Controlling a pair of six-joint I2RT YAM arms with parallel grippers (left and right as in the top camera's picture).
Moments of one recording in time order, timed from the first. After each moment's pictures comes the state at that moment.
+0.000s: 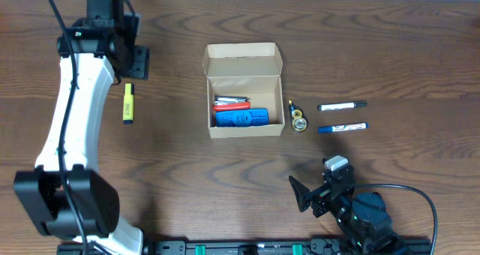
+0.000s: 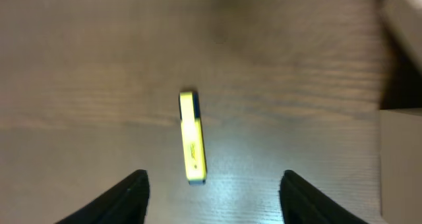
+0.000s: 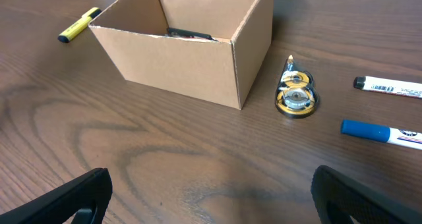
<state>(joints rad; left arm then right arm) 0.01 1.77 1.63 -1.04 -0.07 0.08 0.51 0.01 0.15 -0.57 -0.06 0.19</state>
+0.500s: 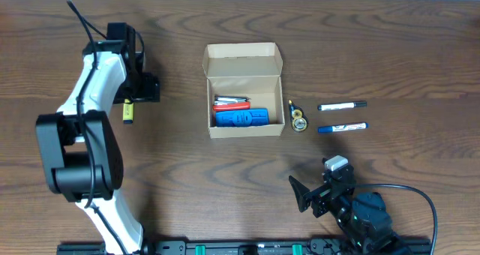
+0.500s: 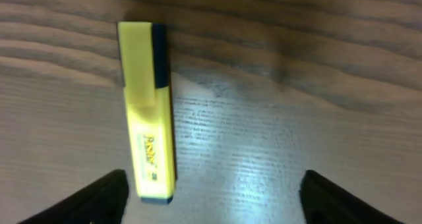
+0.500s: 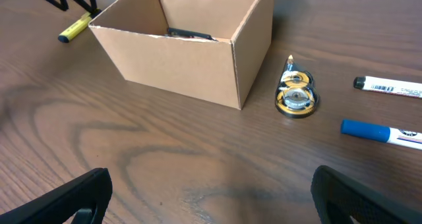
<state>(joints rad) 0.05 2.01 1.50 -0.96 -0.04 -0.02 0.51 0.01 0.15 -0.57 -0.05 0.19</state>
